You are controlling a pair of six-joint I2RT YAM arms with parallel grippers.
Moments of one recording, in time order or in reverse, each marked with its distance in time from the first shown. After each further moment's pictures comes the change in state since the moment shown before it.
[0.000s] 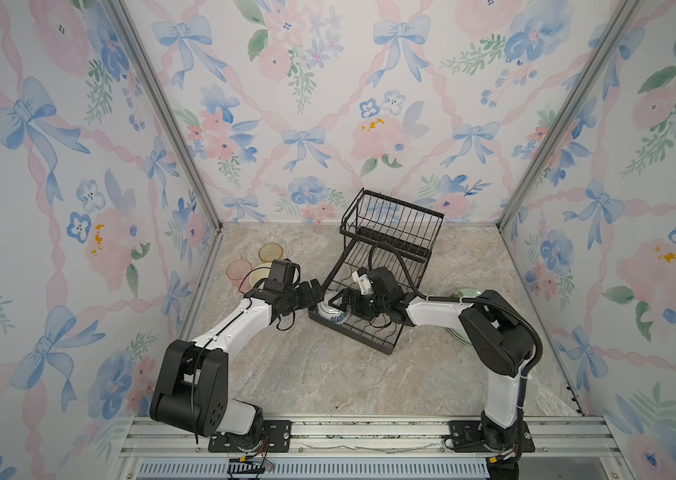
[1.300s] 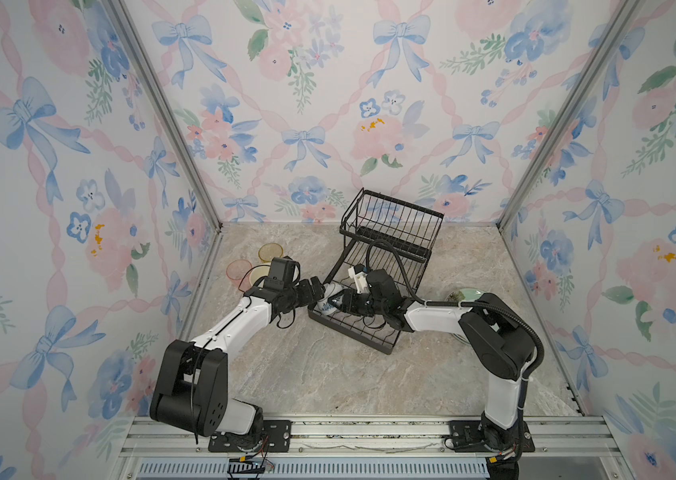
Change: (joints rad) left arm 0.000 0.000 0.018 0.000 -0.001 0.000; right arm 0.039 -0.006 -0.027 0.180 0.080 0.016
